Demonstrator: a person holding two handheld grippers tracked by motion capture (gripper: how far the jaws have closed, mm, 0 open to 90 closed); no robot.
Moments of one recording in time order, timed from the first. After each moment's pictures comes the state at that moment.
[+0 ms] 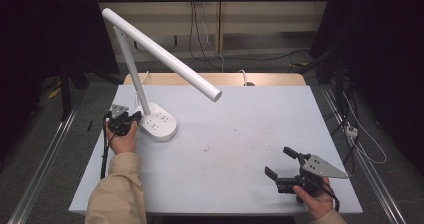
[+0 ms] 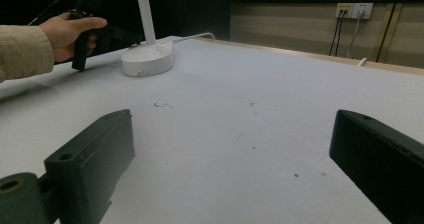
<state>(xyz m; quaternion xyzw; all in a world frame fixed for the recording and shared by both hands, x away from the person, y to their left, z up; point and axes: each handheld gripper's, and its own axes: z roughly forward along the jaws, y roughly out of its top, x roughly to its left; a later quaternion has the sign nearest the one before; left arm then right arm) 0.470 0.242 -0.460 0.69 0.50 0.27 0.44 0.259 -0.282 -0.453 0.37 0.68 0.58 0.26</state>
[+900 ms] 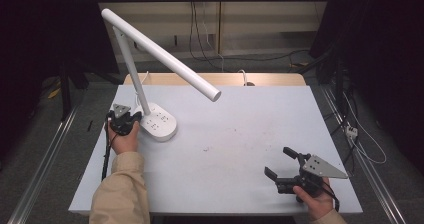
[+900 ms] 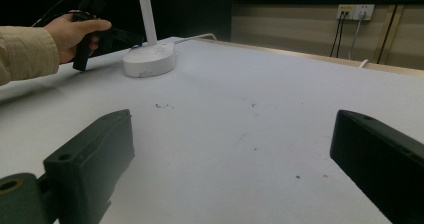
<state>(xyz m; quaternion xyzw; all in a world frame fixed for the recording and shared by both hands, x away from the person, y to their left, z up) 0.470 0.236 -0.460 0.70 0.51 0.29 0.42 0.258 -0.282 -0.452 0.37 0.68 0.58 0.26</state>
